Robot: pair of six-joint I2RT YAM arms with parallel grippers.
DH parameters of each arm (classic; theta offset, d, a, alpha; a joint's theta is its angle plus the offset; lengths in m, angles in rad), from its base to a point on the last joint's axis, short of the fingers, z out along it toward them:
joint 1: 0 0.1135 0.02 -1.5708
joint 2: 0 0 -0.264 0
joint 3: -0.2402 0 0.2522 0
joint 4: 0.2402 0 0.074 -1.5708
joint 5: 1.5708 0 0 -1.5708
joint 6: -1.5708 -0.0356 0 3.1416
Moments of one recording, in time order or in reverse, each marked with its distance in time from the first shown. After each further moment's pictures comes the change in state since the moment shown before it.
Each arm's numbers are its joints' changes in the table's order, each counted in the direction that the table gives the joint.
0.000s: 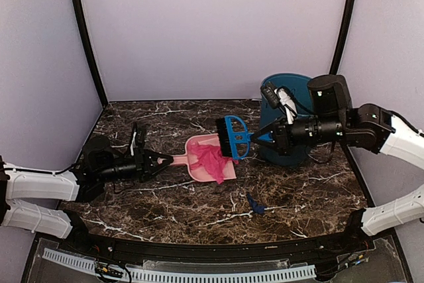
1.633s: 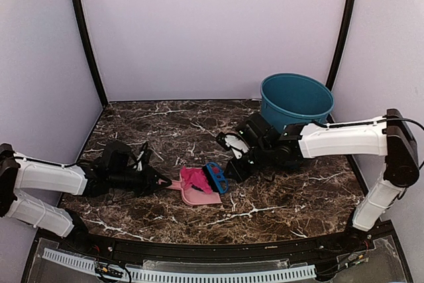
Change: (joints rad) left arm 0.000 0.128 -0.071 0.462 -0.123 -0.150; right arm 0.000 0.554 0.008 -0.142 0.027 0.015
